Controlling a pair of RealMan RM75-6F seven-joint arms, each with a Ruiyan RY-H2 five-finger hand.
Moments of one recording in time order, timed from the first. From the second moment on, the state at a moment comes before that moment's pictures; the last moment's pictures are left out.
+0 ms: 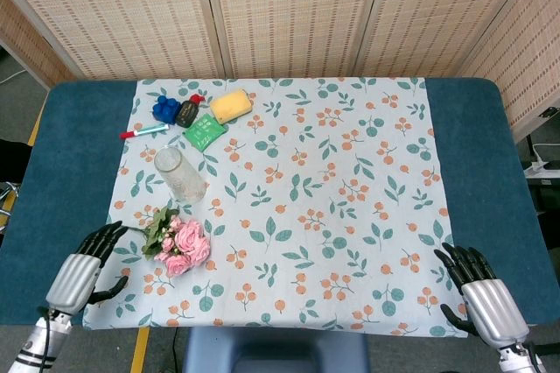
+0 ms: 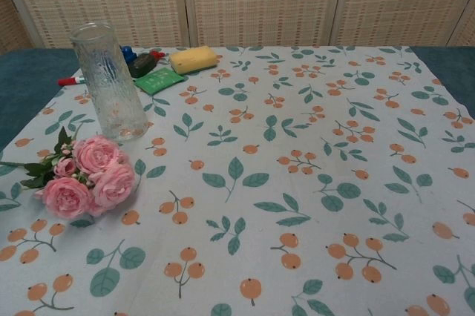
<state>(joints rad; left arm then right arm) -0.20 -1.26 0.02 -1.52 1.63 1.33 -0.11 -0.01 -1.05 -0.12 -1.79 -1.70 1.43 -0.15</state>
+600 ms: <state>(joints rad) -0.46 -1.42 -0.08 -1.46 1.38 0.95 0.09 0.00 -1.05 -0.11 -1.79 -1.67 1.42 -0.16</state>
